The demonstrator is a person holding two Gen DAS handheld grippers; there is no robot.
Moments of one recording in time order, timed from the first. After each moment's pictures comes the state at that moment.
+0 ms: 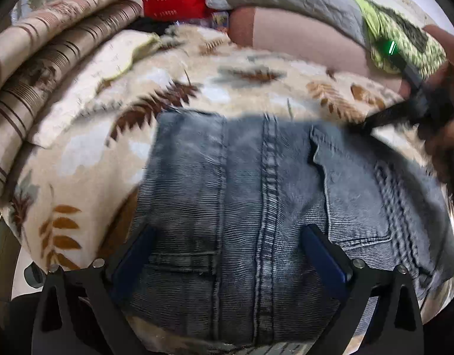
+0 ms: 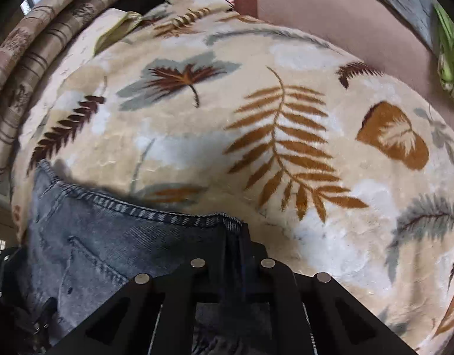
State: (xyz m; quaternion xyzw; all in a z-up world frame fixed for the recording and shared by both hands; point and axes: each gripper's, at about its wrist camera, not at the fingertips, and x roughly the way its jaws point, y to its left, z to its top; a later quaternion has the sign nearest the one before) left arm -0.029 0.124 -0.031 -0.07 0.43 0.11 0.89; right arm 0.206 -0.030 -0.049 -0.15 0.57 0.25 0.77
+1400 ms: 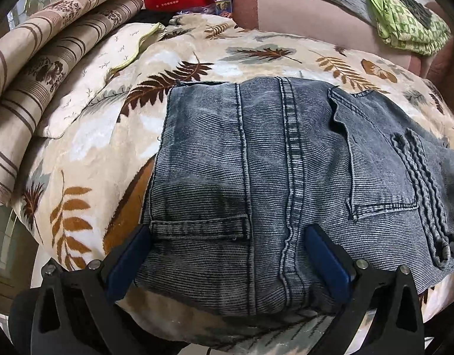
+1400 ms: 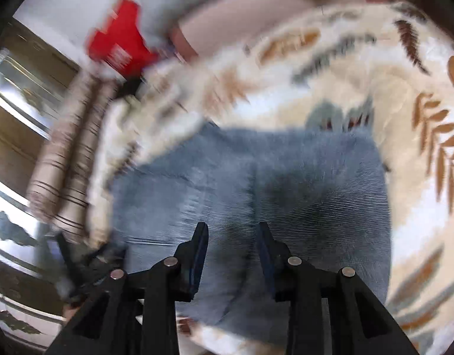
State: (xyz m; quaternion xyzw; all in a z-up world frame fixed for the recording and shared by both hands) left arm -0.036 0.124 -0.058 -0.03 0.48 0.13 0.87; right arm 0.040 -0.217 -0.012 0.19 0.51 0.25 0.80
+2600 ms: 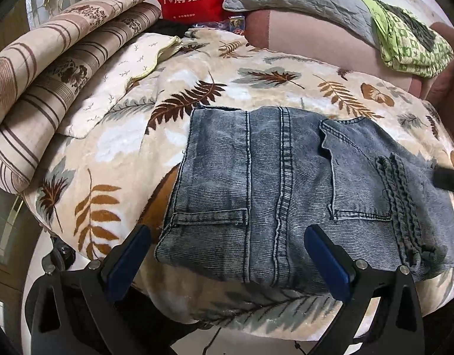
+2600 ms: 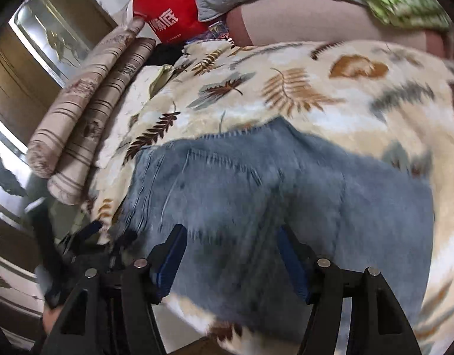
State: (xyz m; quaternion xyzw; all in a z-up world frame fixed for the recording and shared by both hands) left arm -0.062 0.123 -0.024 -0.06 0.45 0.15 0.88; right arm 0.034 -0.109 0.014 0.05 0.52 0.29 0.80
